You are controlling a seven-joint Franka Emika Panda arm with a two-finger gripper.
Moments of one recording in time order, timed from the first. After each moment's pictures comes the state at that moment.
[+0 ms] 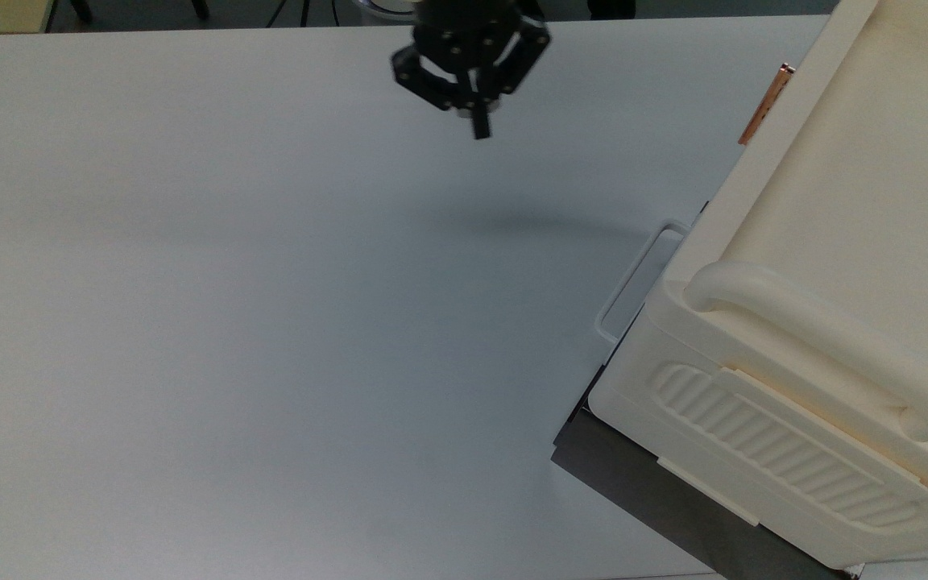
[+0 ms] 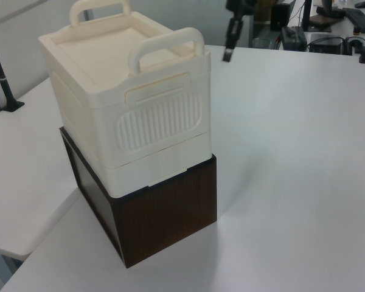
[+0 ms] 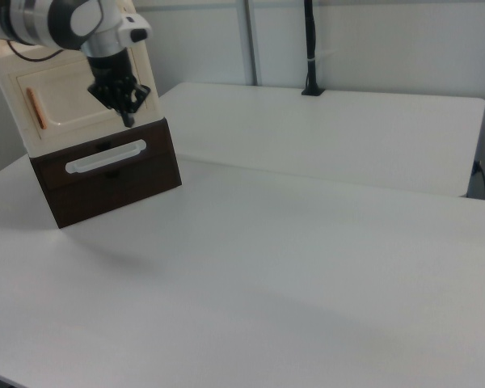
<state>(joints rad) 0.17 0.18 -0.05 -1.42 0.13 1.80 -0.11</state>
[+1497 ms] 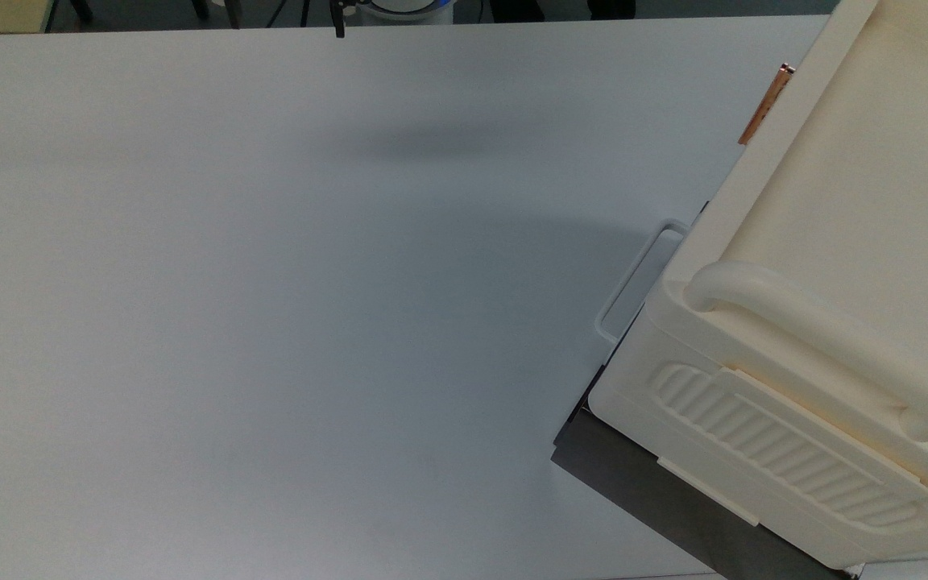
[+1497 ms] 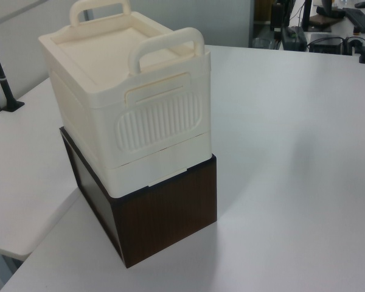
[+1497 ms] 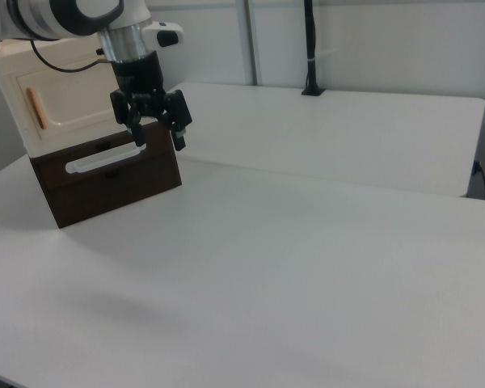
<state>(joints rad) 0.04 0.04 -0.09 -1.52 -0.08 1.56 -0.05</state>
